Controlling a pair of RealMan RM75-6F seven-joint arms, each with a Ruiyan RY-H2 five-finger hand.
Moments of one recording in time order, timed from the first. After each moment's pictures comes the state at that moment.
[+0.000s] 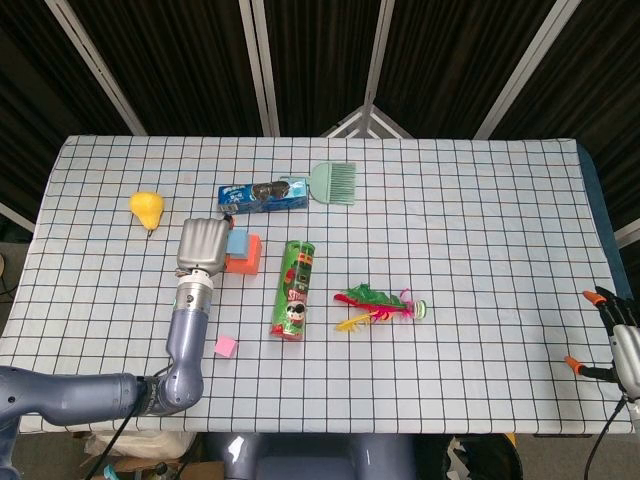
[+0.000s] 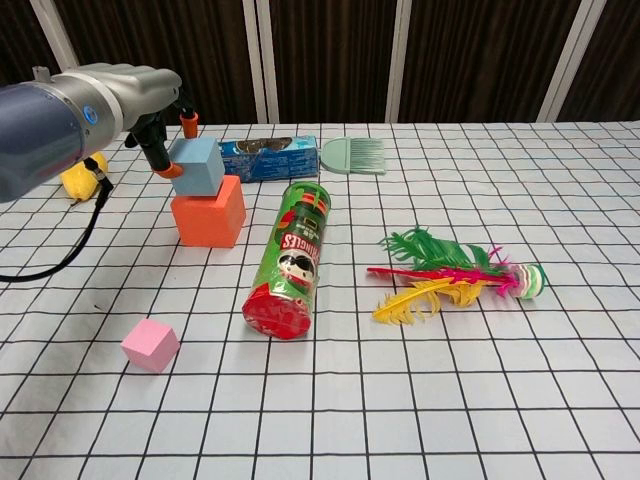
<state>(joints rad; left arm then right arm) -0.97 -1.64 -0.36 -1.60 0.45 1.35 1.05 0.10 -1.05 0.07 -1.48 -1.39 1.30 0.26</state>
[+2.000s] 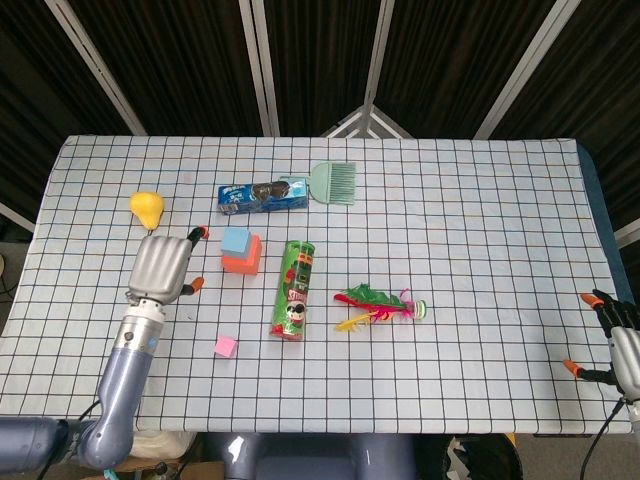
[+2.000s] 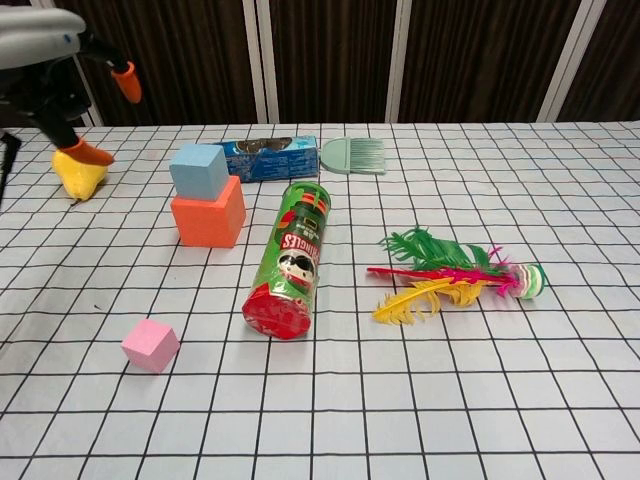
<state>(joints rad) -0.76 -1.32 -0.15 -2.02 0.79 1.43 0.80 0.10 -1.03 0.07 -1.52 -1.37 1.28 0.24</state>
